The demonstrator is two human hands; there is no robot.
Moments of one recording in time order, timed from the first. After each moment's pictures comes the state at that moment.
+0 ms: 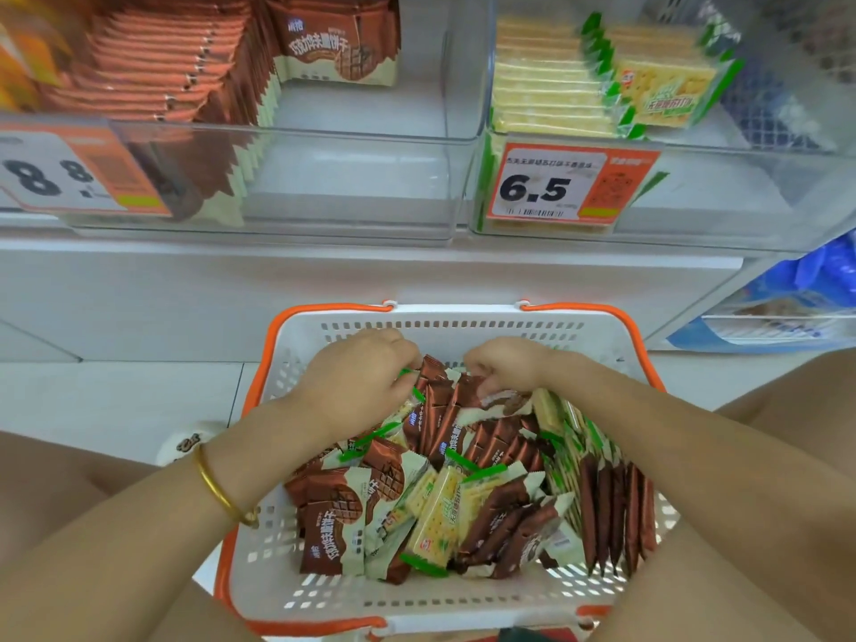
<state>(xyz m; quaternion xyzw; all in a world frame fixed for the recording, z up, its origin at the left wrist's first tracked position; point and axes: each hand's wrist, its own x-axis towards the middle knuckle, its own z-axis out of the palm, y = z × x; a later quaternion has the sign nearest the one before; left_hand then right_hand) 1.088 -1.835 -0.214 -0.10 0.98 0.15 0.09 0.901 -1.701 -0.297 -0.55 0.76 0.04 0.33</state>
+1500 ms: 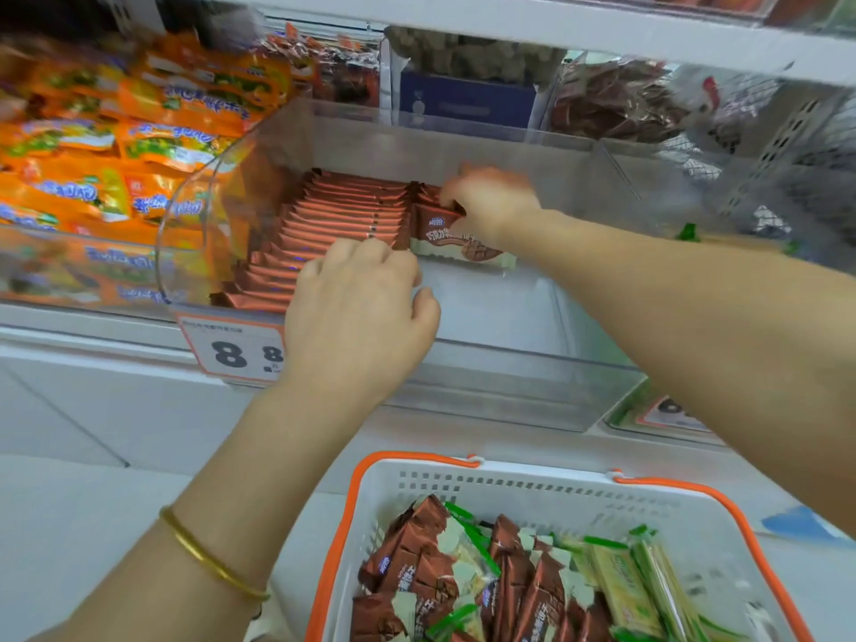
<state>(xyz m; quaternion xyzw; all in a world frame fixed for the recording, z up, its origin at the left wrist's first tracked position) 1.072 -1.966 -0.081 -0.29 0.93 0.02 -0.21 0.852 -1.971 -0.068 -0.55 0.83 0.01 -0.12</state>
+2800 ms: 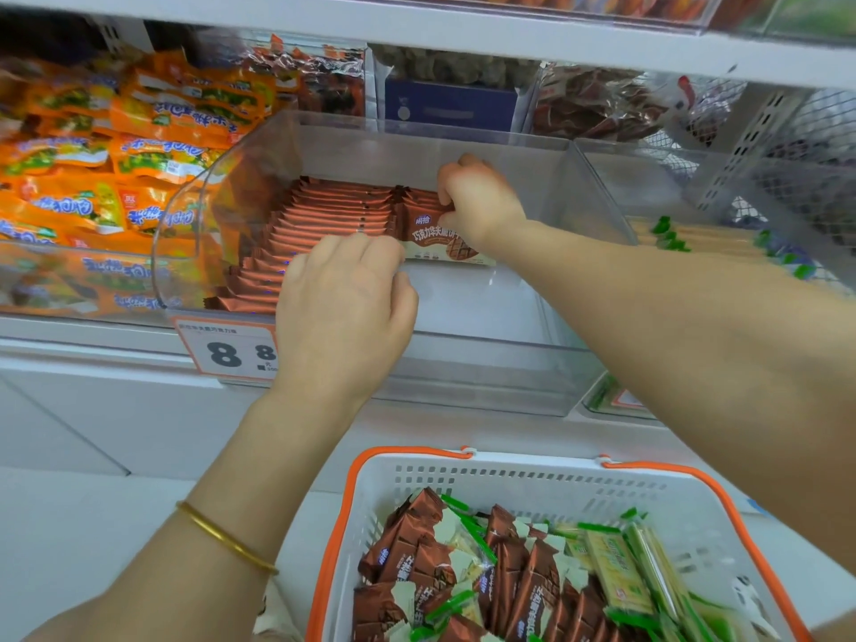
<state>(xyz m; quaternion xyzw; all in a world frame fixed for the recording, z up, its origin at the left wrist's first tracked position) 1.075 -1.962 -0.086 -0.25 0.91 0.01 -0.33 0.861 -1.962 -0.071 -0.49 0.85 -0.12 -0.14</state>
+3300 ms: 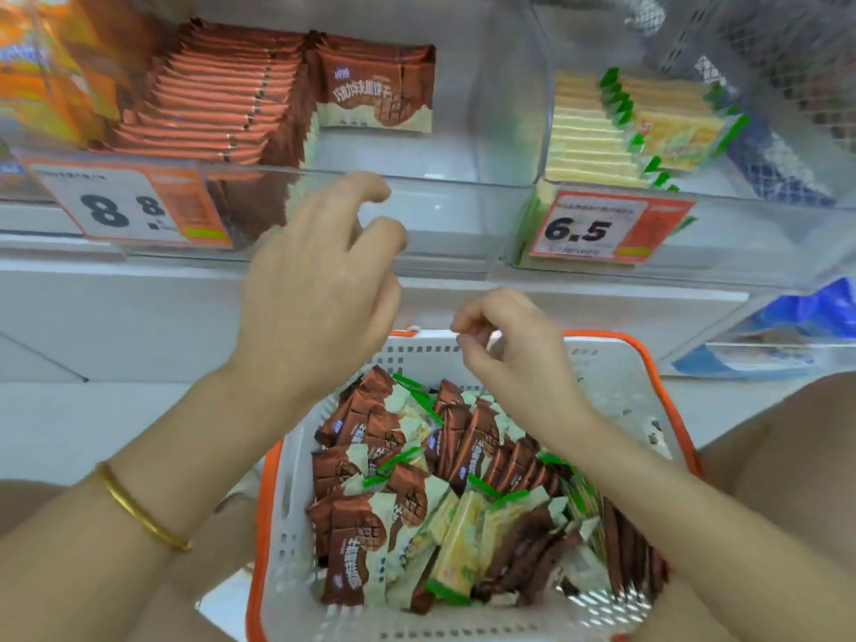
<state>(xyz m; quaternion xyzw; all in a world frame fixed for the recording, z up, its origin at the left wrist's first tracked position) 1.104 -1.878 -0.122 -0.09 0.95 0.03 -0.30 0.998 -1.725 -0.179 -0.45 0.80 -0.40 0.03</state>
